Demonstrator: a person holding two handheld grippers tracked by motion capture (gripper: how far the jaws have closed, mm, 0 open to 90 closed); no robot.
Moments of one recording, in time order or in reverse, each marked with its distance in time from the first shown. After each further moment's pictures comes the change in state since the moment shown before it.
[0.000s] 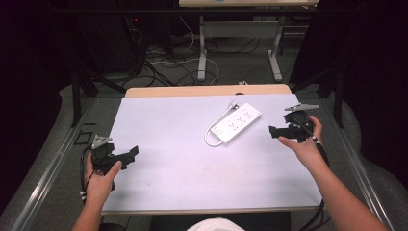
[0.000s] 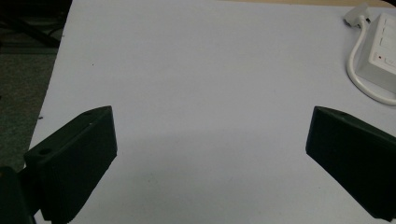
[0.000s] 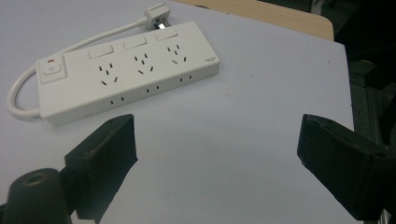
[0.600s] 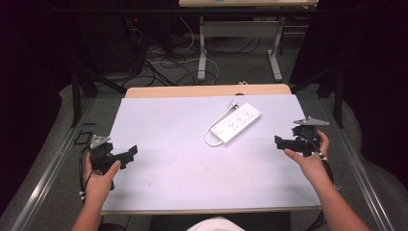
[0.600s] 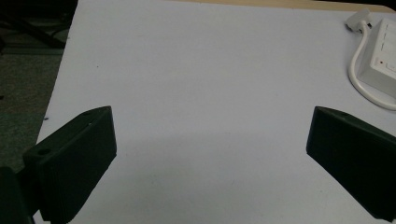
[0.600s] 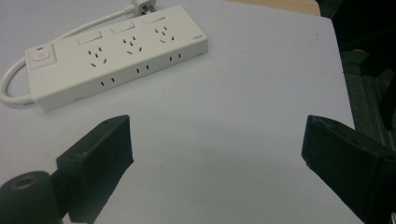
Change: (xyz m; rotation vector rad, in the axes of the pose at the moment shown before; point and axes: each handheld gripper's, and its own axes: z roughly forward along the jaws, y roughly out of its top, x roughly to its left) left arm 0.002 0.001 -0.002 -0.001 0.006 -0.007; right arm -0.006 -0.042 -0.010 -0.044 -0.020 0.081
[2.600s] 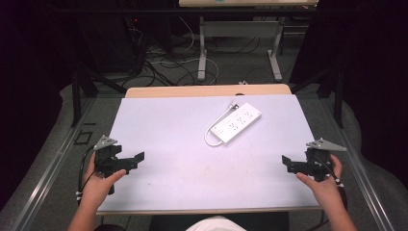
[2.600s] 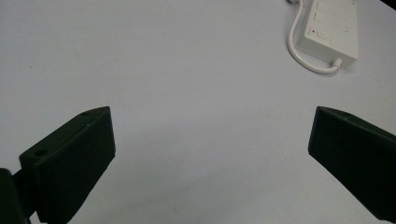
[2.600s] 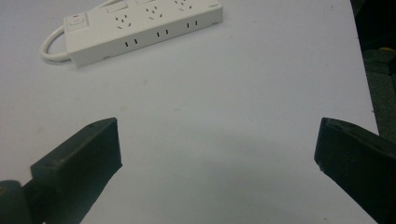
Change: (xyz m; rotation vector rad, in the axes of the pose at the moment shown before) left arm -0.018 0.003 -0.011 0.060 -0.158 0.091; right arm -0.013 -0.059 -0.033 -0.041 0.094 0.003
